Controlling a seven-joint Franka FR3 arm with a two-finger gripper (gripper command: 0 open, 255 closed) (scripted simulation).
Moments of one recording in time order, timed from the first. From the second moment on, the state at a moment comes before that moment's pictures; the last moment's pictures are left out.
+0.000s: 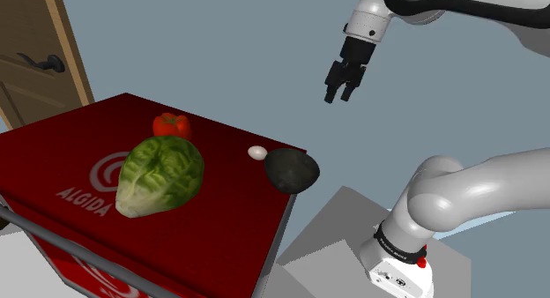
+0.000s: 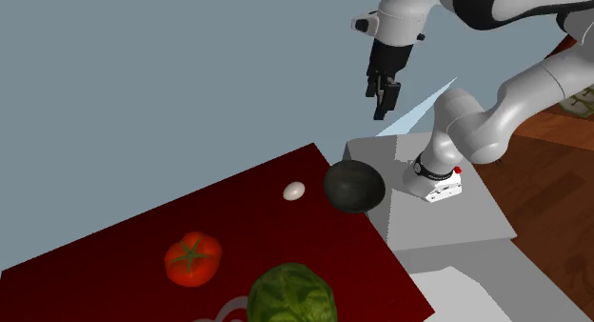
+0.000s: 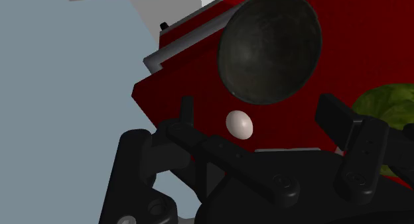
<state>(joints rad) 0.00 -0.78 -0.04 -2.32 0.09 1.58 0.08</state>
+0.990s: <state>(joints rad) 0.02 -0.54 0.03 -2.53 0.14 2.11 0.13</state>
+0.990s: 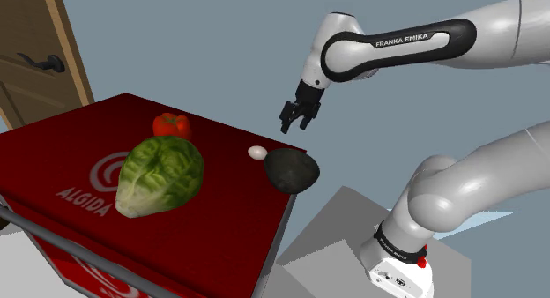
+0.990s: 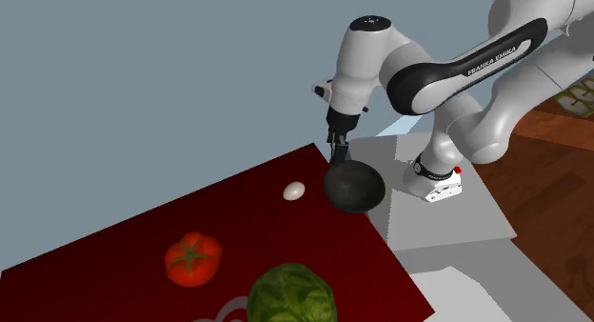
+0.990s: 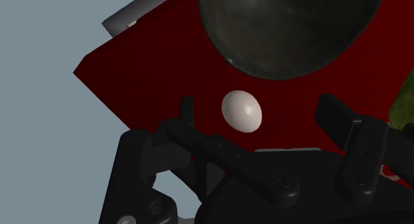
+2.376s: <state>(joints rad) 0.04 -0.04 0.09 -2.49 0.18 2.65 0.16</state>
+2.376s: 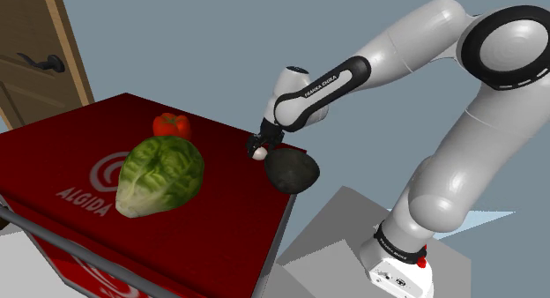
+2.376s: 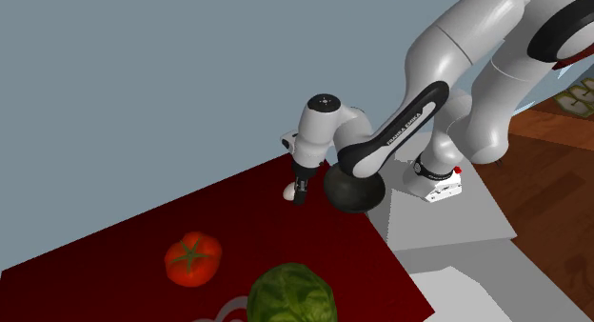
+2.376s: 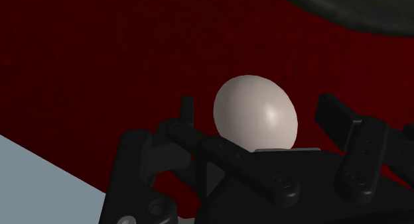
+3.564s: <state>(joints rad) 0.04 -0.07 0.09 -2.48 0.17 2.61 0.17</state>
